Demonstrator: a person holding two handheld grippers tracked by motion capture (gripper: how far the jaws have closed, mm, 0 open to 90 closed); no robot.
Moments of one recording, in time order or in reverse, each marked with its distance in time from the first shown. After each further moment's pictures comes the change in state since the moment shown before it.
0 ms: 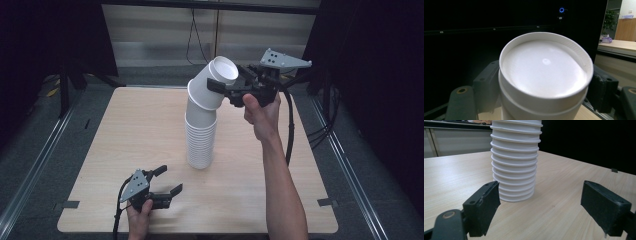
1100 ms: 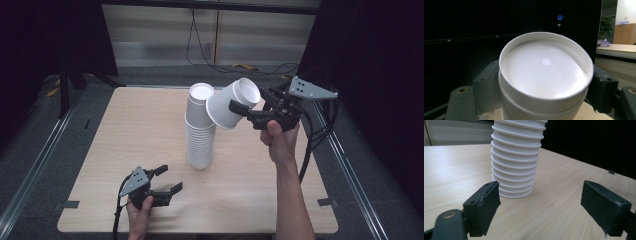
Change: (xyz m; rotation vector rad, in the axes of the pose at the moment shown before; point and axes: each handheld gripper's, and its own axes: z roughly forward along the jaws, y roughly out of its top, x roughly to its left) left arm 0.006 0.002 0.005 0.045 -0.030 -0.063; right arm 0.013 -0.033 -0.058 -0.082 -0.003 0.033
